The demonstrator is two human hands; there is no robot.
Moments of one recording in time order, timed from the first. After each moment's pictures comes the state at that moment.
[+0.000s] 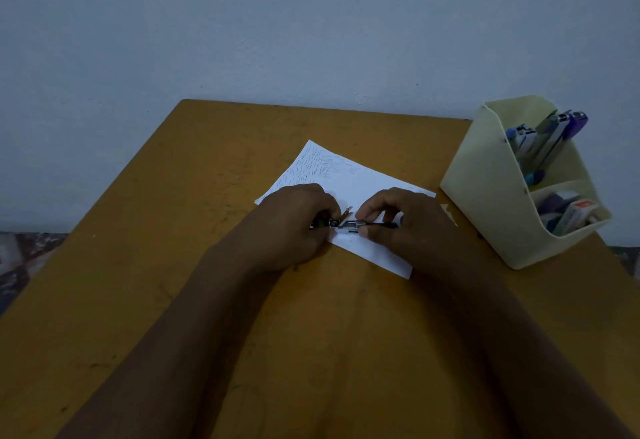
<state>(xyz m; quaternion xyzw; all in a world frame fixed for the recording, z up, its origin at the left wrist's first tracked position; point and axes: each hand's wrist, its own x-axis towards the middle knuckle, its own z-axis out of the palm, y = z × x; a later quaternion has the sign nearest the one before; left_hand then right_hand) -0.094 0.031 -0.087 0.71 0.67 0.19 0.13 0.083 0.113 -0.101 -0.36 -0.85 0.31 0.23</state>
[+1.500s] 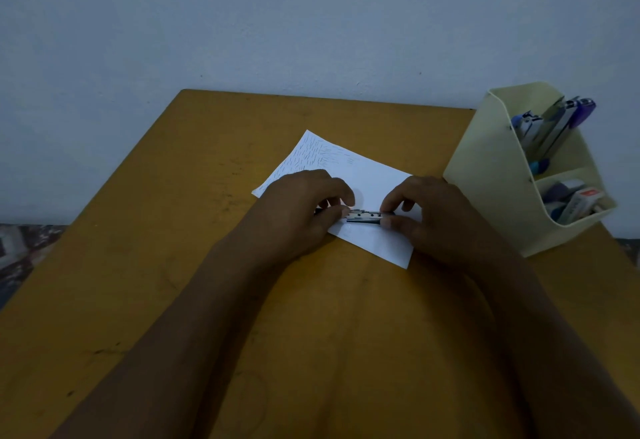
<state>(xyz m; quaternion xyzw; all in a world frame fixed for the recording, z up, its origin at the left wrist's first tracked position) -0.091 0.031 -0.098 0.72 0.63 0.30 0.09 0.107 0.123 -0.099 -0.35 -0.90 0.19 0.17</state>
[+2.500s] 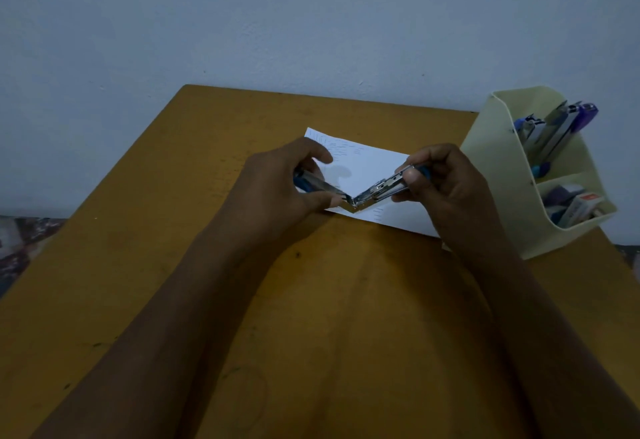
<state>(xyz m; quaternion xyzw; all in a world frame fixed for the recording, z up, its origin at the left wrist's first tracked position) -0.102 0.022 -0.079 0.62 0.67 0.40 0.11 0.100 0.118 -0.091 -0.30 -0.73 0.44 0.43</state>
